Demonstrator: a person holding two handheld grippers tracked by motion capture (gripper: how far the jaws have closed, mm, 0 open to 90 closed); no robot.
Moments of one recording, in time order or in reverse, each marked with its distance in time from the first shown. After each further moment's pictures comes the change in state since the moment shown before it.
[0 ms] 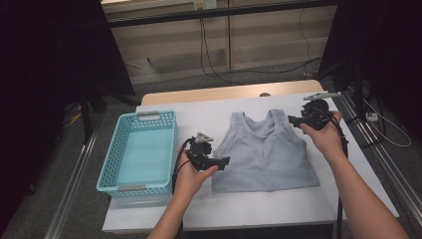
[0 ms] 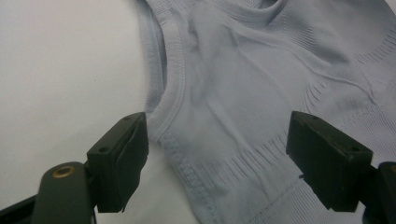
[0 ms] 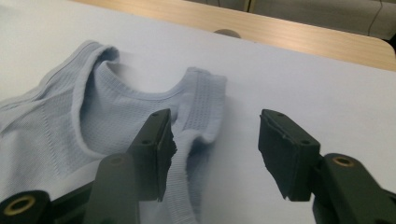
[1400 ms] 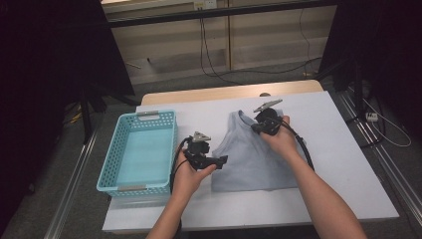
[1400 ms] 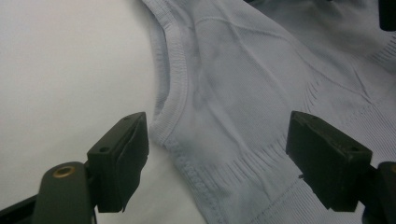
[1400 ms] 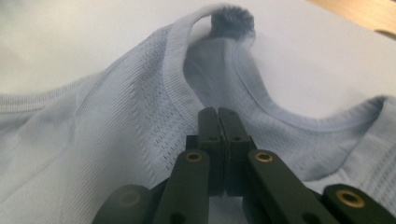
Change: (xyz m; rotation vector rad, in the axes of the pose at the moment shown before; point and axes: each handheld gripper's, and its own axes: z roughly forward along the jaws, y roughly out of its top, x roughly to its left) left arm 0.004 0.000 -0.004 -0.018 0.015 -0.011; right arm 0.095 0.011 0.076 0.106 0.203 -0.200
